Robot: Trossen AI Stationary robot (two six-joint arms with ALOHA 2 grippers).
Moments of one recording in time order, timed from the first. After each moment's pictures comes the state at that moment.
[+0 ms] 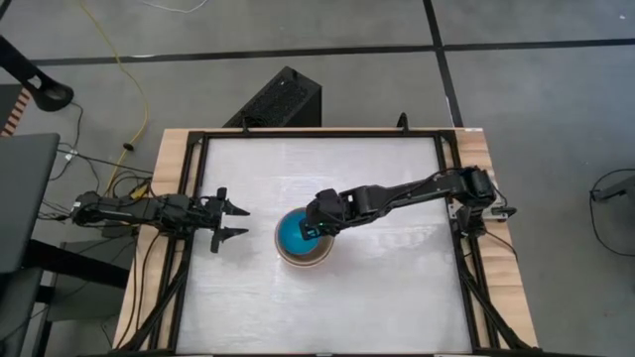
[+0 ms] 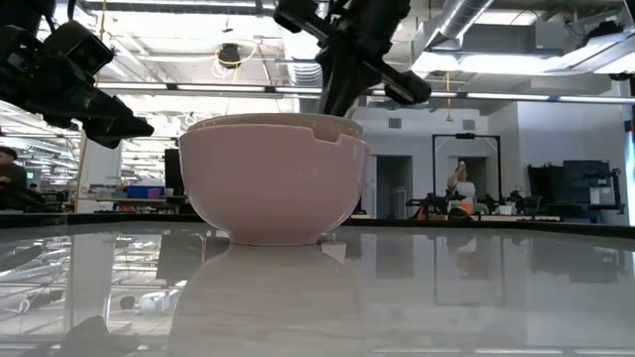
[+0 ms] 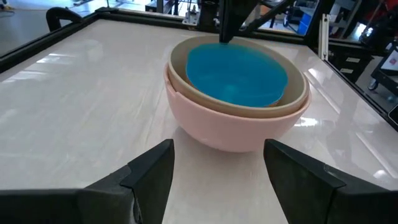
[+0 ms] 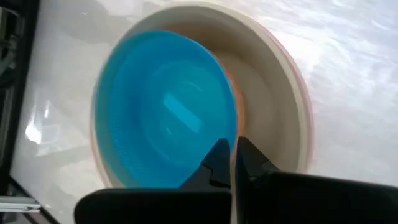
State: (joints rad) left arm -0.11 0.08 0.08 -0.19 -0.11 -0.16; right arm 0.13 1.86 1.59 -0.76 0.13 1.30
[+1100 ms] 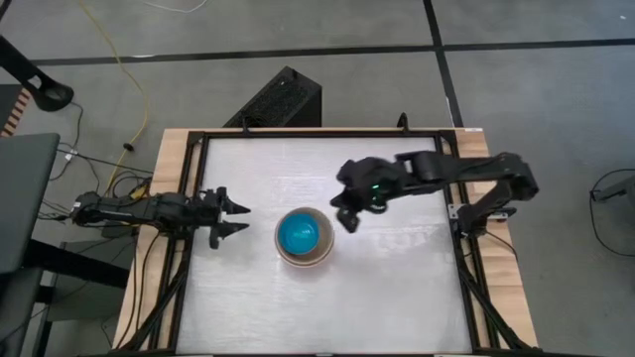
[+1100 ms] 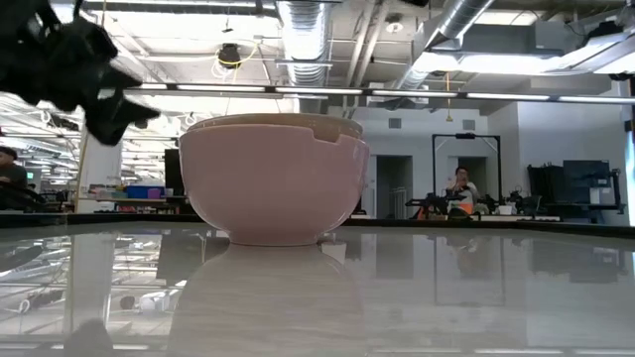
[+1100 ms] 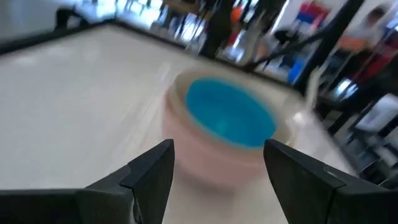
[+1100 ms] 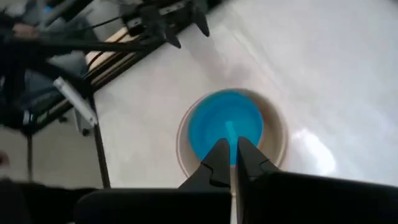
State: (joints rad) left arm -0.11 0.08 0.08 -0.09 -0.14 -0.36; right arm 0.10 1.55 1.70 -0.85 0.09 0.67
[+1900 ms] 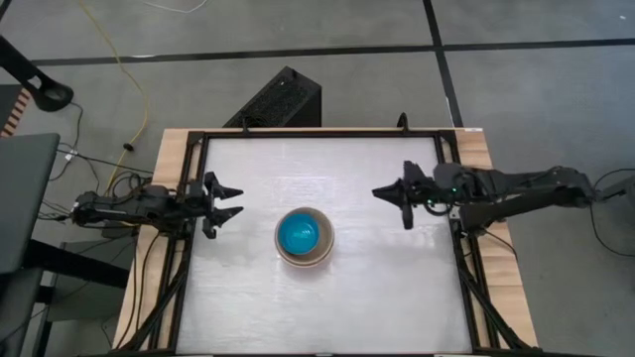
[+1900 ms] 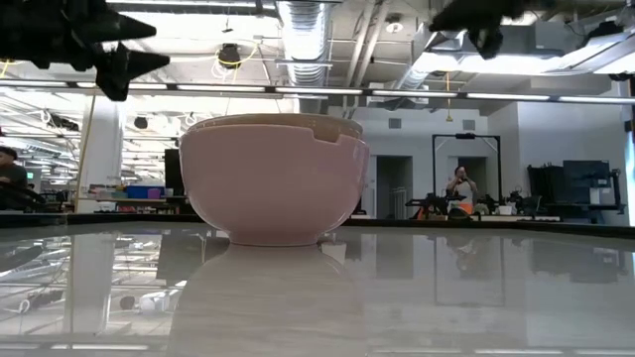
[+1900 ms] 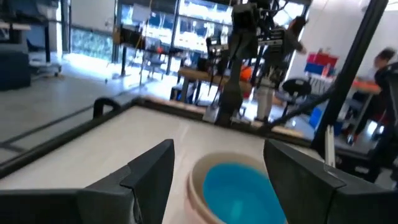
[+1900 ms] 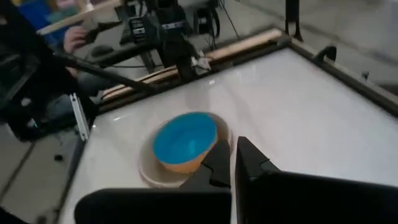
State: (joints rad) left arm -0.10 0.08 0.17 0.07 -0.28 -0.18; right arm 0.05 0.83 0.81 -0.25 0.13 0.36
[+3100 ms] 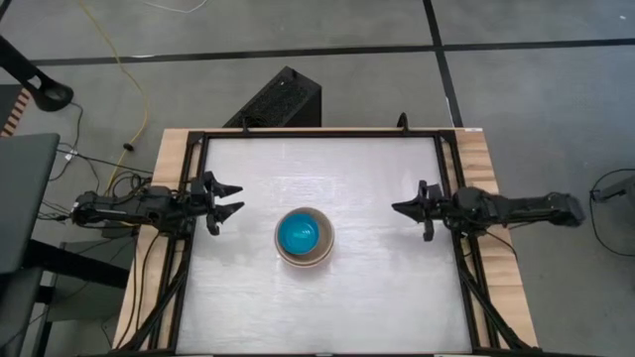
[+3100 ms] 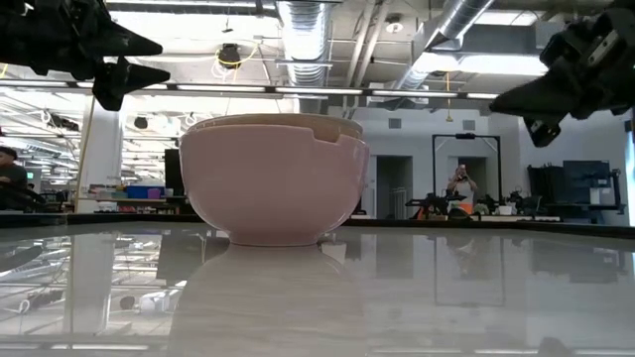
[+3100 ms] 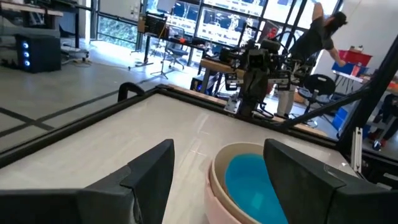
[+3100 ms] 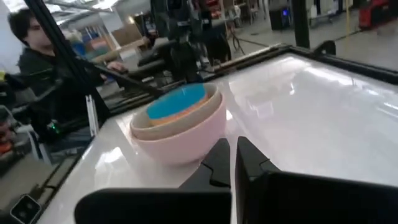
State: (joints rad) left arm -0.10 0.08 0.17 0.00 -0.37 -0.22; right arm 0.02 0.20 0.07 0.03 0.09 0.34
